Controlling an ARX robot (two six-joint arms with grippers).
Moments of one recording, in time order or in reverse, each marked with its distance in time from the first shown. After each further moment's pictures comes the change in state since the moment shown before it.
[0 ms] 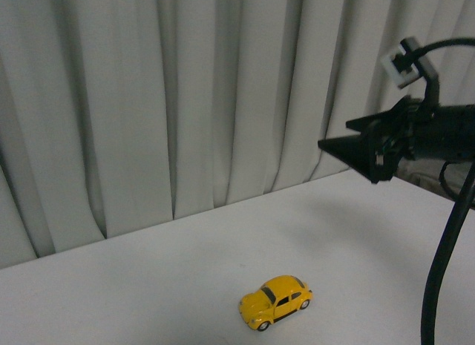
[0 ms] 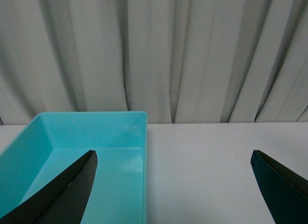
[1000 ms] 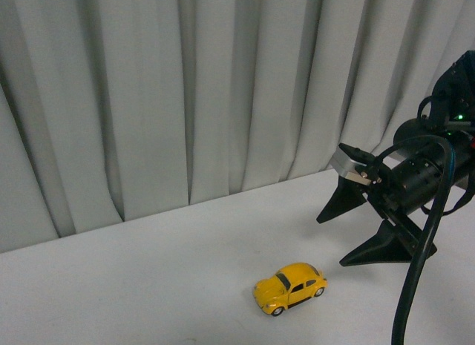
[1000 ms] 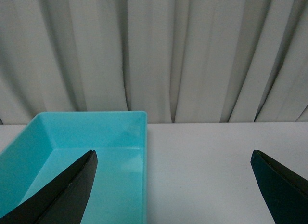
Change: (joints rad) left arm 0.000 0.000 0.000 0.000 0.000 0.000; right arm 0.060 0.546 0.716 -1.522 0.033 -1.376
